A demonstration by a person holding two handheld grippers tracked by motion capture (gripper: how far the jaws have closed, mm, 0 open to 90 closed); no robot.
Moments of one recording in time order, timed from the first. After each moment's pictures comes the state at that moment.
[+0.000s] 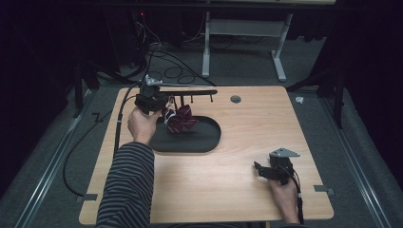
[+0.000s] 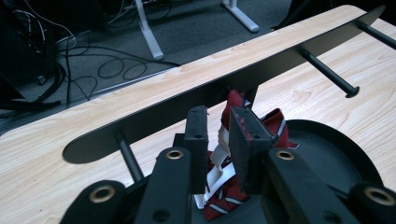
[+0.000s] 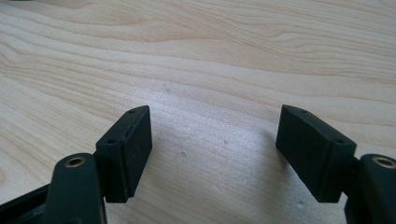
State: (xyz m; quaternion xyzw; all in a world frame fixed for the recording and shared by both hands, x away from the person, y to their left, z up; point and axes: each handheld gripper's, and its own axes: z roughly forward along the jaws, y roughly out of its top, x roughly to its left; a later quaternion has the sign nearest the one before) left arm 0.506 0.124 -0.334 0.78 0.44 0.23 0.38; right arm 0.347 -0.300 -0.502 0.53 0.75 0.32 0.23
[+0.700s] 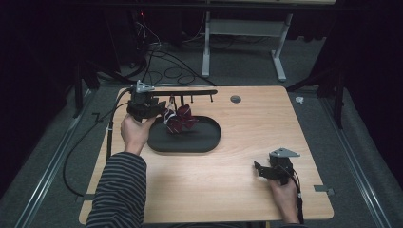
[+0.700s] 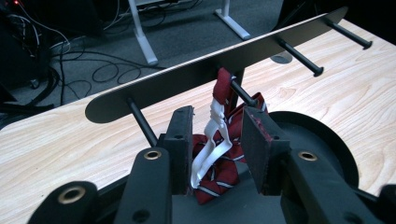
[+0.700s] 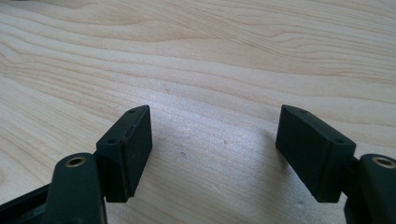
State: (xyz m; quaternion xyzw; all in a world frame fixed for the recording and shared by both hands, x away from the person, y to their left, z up) left arm 0.477 0.142 -0.331 0.78 0.43 0.23 0.40; right arm 0.347 -0.300 -0.502 0.53 0.75 0.32 0.23
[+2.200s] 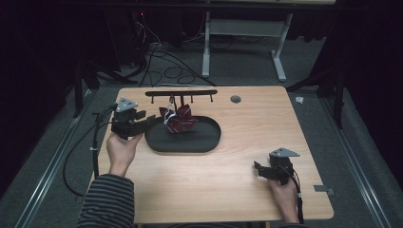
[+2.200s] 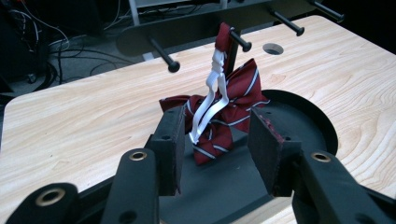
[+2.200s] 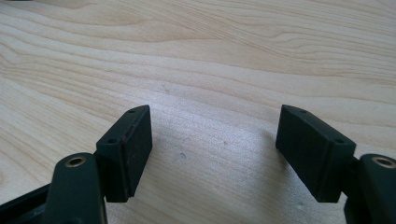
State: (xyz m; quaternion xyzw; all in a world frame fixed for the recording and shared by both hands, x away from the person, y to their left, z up) left arm 0.428 0.180 -0.344 0.76 0.44 0.22 0.43; right arm 0.348 -0.299 -0.502 0.53 0.75 0.32 0.23
